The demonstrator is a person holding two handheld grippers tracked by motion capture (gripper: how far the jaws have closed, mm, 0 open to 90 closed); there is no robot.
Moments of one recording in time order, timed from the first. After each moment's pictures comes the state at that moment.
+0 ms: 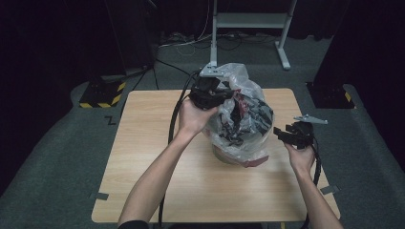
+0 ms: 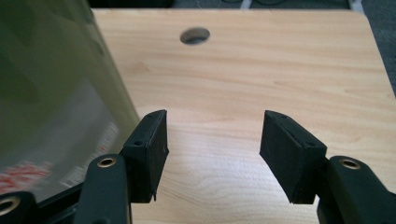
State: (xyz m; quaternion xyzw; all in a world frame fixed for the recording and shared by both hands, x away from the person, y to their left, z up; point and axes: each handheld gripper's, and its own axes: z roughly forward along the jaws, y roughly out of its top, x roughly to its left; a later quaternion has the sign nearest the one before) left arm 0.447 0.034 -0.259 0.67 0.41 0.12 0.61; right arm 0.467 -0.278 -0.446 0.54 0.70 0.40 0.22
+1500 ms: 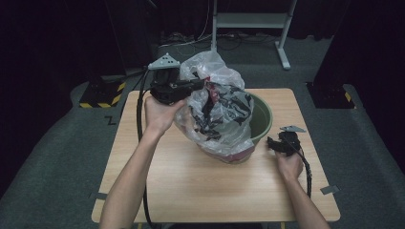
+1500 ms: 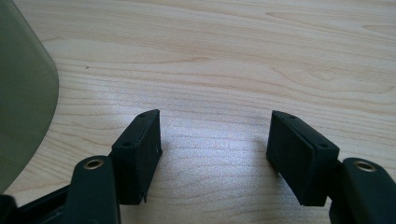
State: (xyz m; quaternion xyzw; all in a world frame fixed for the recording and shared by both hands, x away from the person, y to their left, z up) left arm 0.426 0.114 -0.225 0.61 0.43 0.11 0.66; right arm 0.488 -0.265 -0.523 0.56 0.72 0.32 0.26
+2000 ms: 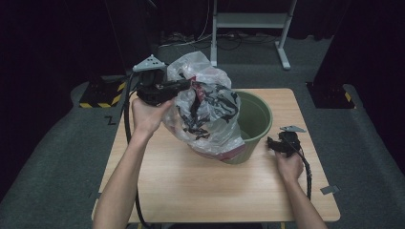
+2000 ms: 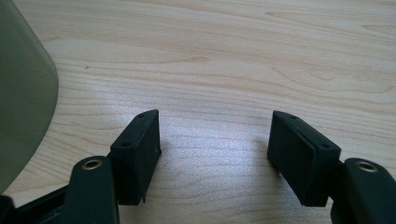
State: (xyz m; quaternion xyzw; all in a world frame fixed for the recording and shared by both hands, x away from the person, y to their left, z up) left arm 0.424 0.149 -0.230 0.60 0.45 0.13 0.65; right arm 0.488 -0.265 -0.523 0.56 0.72 0.32 0.26
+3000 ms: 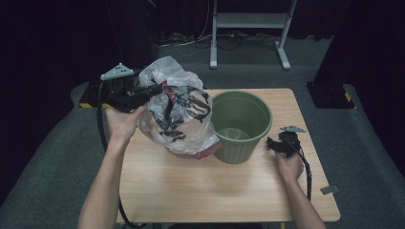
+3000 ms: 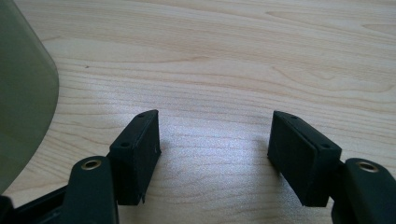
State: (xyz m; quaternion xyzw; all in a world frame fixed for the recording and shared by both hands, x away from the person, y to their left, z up) left arm 0.414 0.209 -0.245 0.57 0.49 0.16 0.64; right arm 0.487 -0.265 -0.523 0.56 0.72 0.32 0.26
